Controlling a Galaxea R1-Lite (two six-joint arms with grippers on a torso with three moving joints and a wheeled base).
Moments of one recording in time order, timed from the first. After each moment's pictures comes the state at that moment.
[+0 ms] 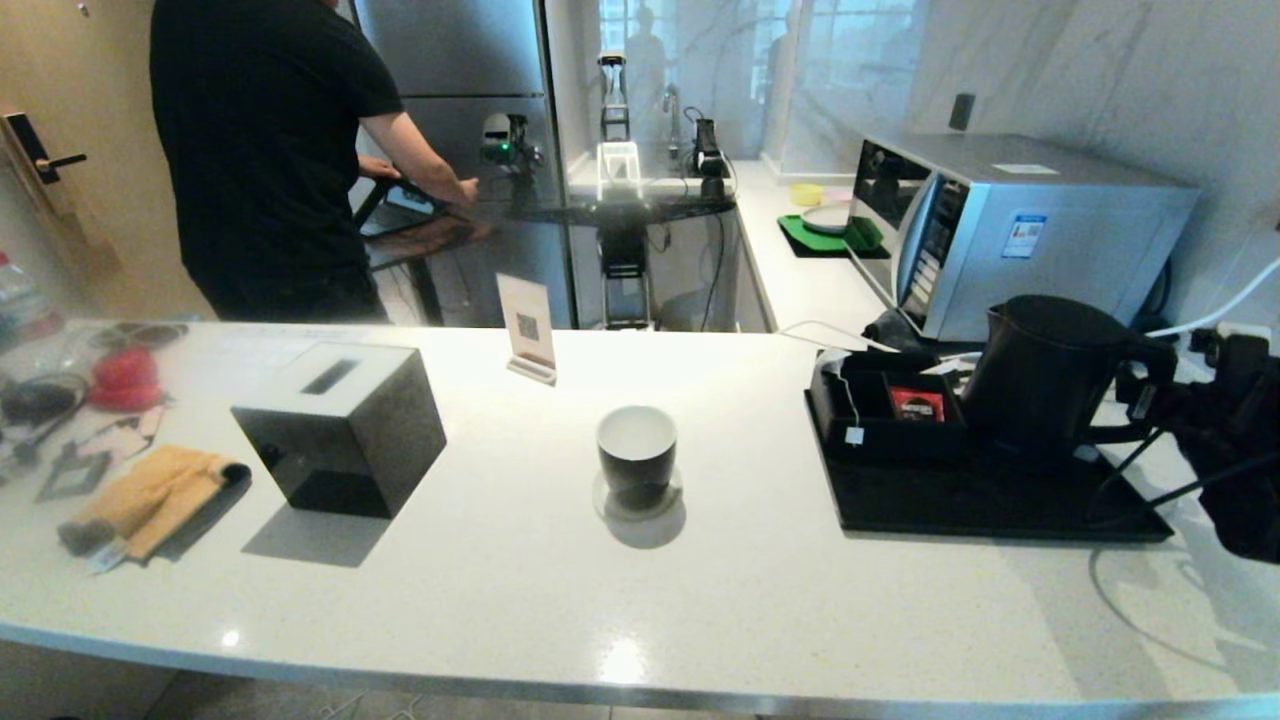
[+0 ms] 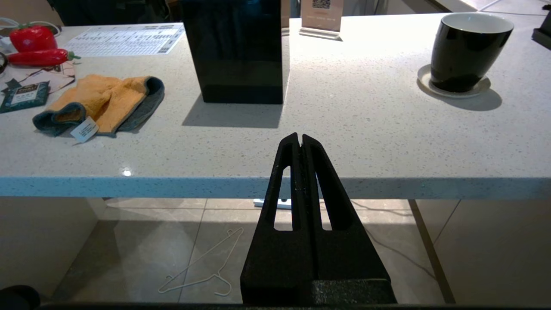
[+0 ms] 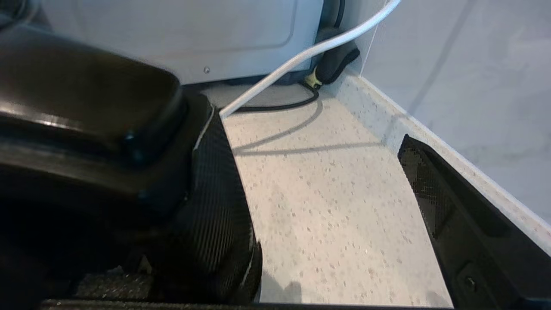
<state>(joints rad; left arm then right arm) 0.00 0.00 0.00 0.00 0.00 0.03 -0.40 2.26 -0.96 -1.33 -0.13 -0.08</state>
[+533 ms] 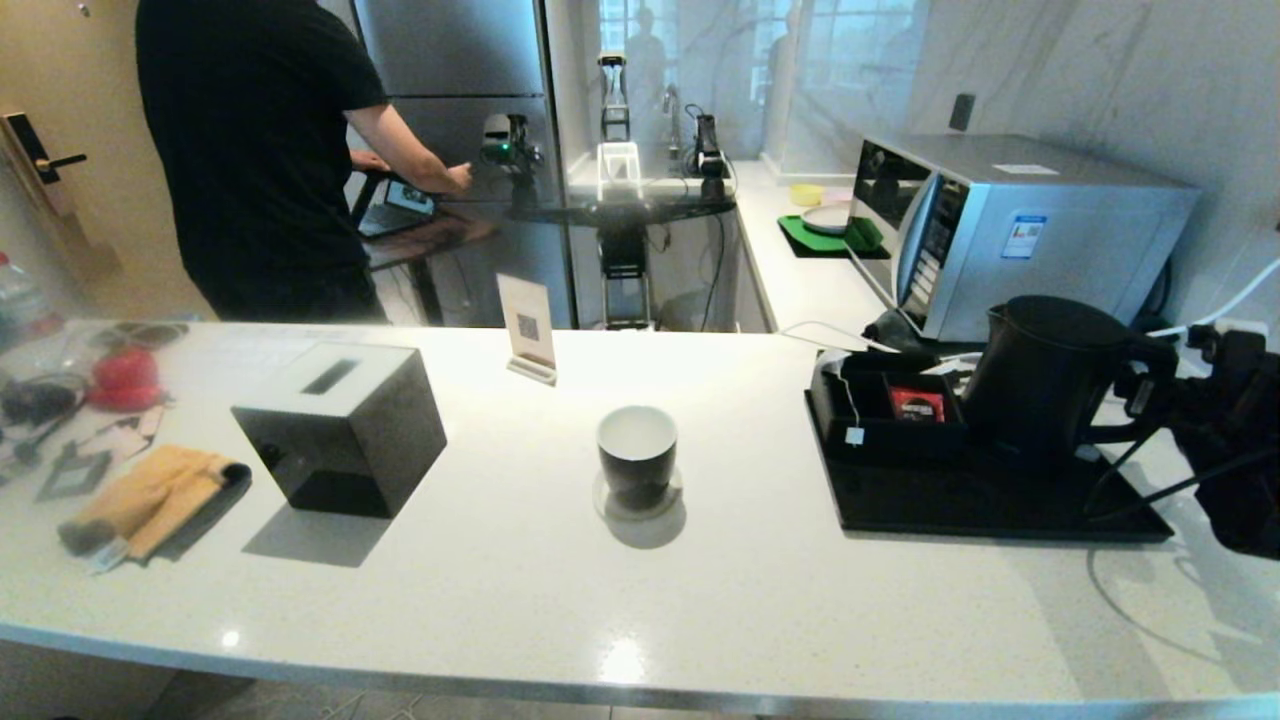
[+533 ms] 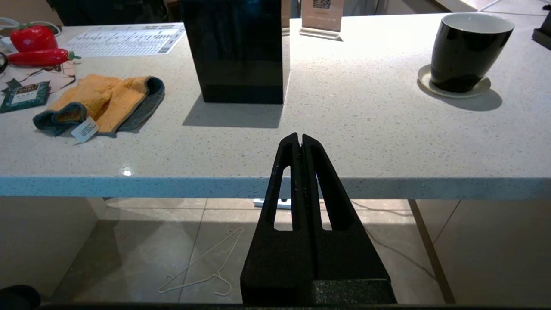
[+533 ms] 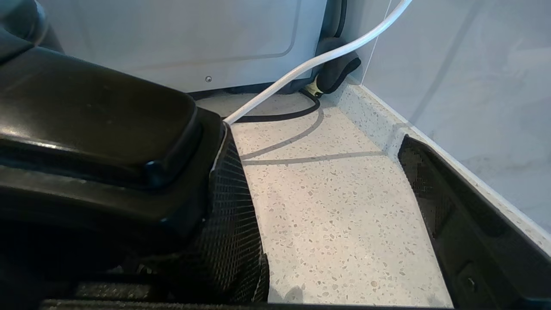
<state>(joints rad) 0.00 0.00 0.00 0.00 0.00 0.03 -0.39 2.27 -0.99 -1.33 -0.13 -0.08</state>
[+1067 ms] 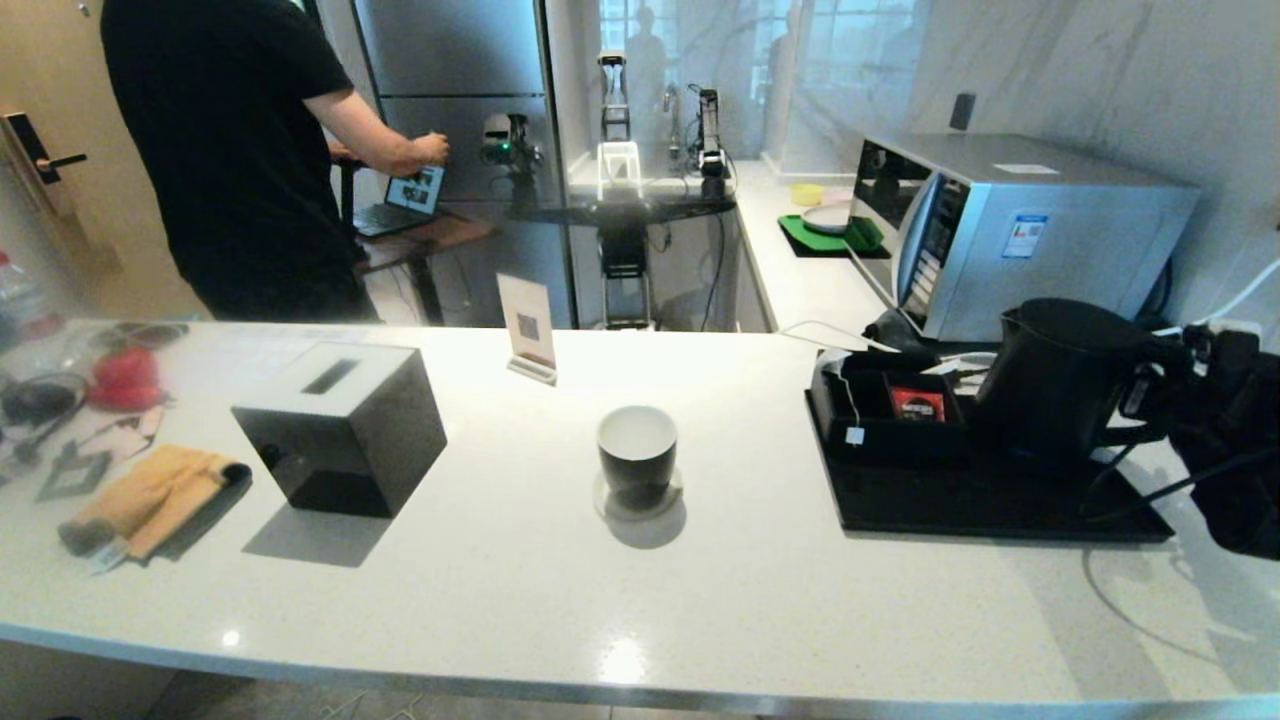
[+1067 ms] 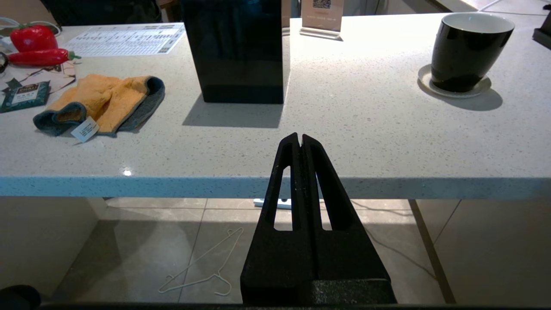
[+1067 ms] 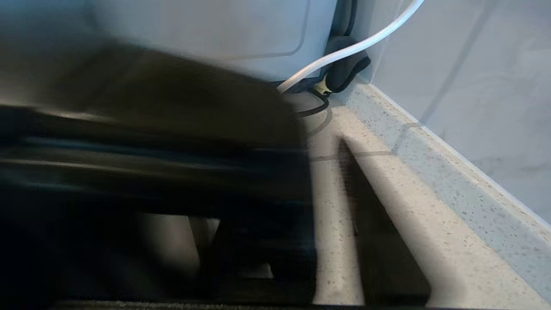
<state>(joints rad) 0.00 0.00 0.00 0.00 0.00 0.03 -0.39 2.27 -0.99 -1.33 -0.13 -0.08</state>
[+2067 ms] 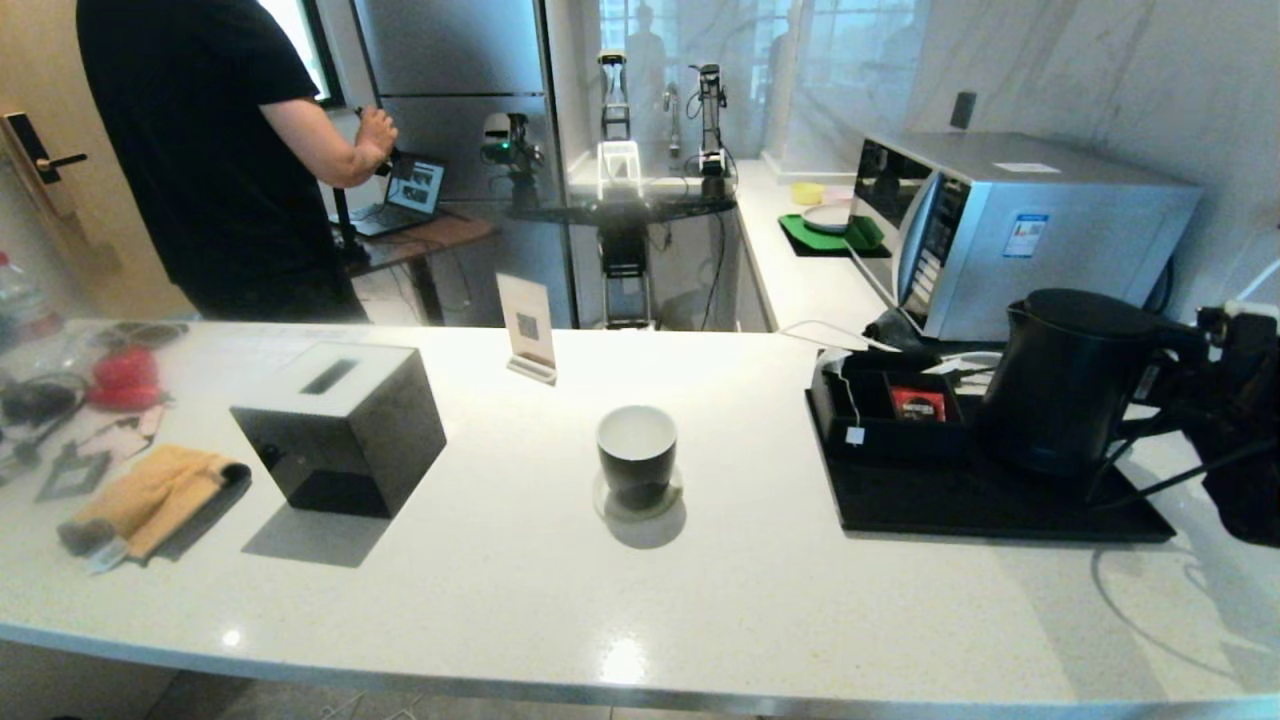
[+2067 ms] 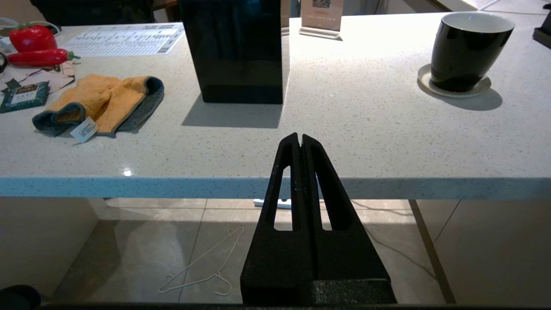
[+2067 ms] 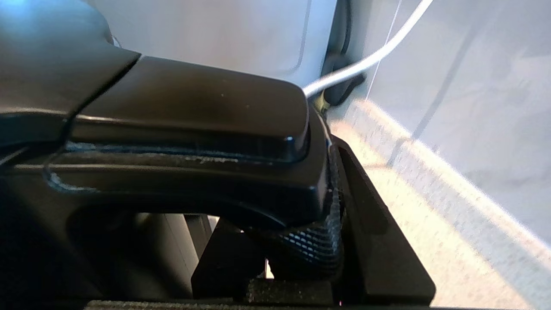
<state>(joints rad) 0.00 0.00 0.00 0.00 0.00 0.03 -0.38 2.20 -0.98 -1.31 -0.13 -0.05</state>
